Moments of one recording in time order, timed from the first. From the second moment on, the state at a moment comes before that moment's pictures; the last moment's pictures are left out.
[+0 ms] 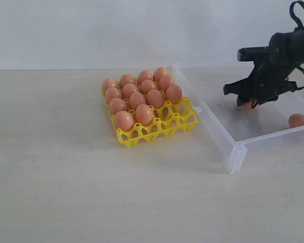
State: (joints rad) left arm -0.07 0.00 0.00 0.20 0.18 -0.09; right arm 0.10 2.24 -1.57 -0.04 0.51 0.07
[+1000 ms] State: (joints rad) left arm -0.07 0.00 0.00 0.20 0.18 -0.09; right arm 0.34 2.14 -0.94 -0.70 -1.20 0.40
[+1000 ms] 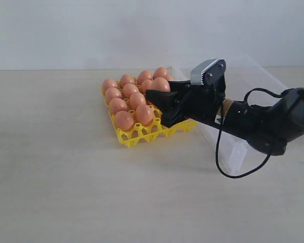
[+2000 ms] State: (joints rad) left arm -0.07 0.00 0.00 0.20 0.18 -0.09; right arm 0.36 2.26 -1.07 -0.66 -0.97 0.44
